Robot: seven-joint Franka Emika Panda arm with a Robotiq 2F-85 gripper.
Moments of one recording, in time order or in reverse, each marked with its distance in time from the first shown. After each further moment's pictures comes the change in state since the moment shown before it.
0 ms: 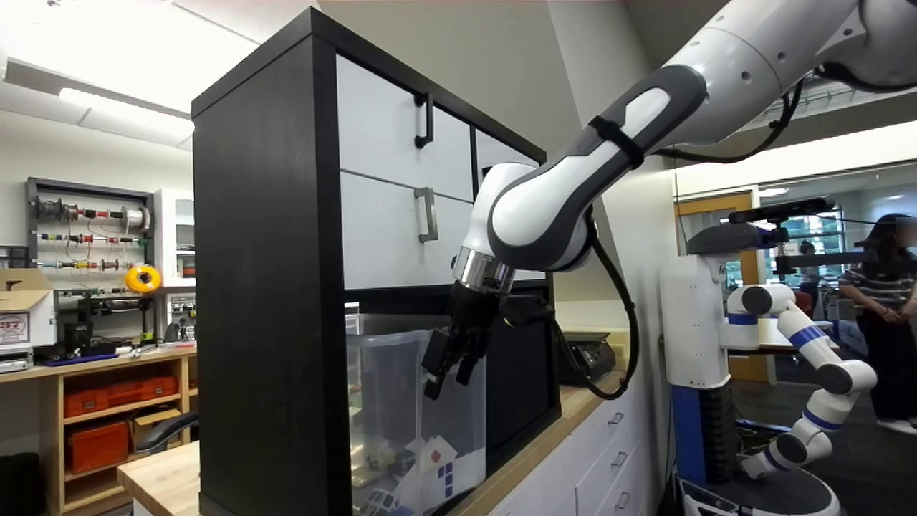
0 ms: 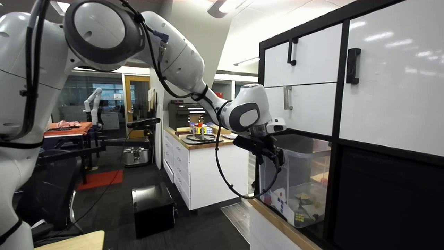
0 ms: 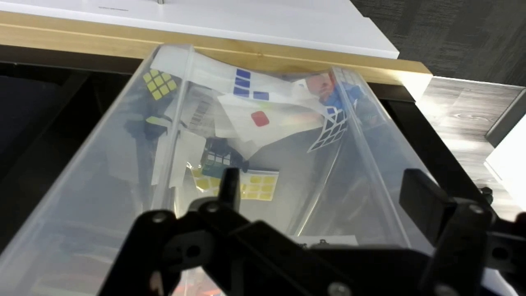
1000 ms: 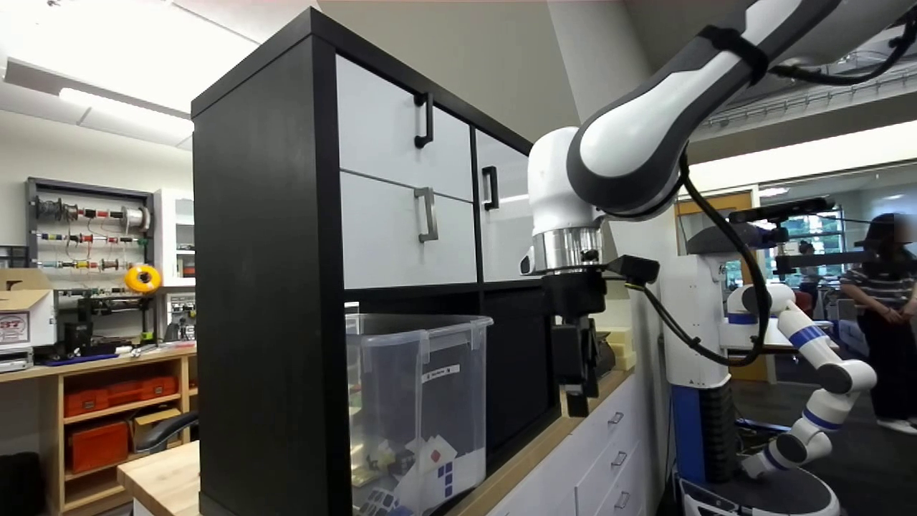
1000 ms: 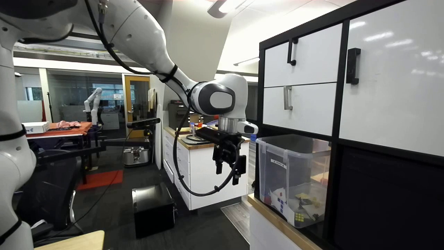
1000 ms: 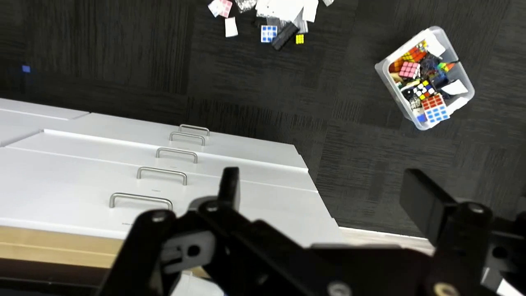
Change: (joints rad) arm -0.009 -0.356 0.007 -0.347 -0.010 -0.449 -0.022
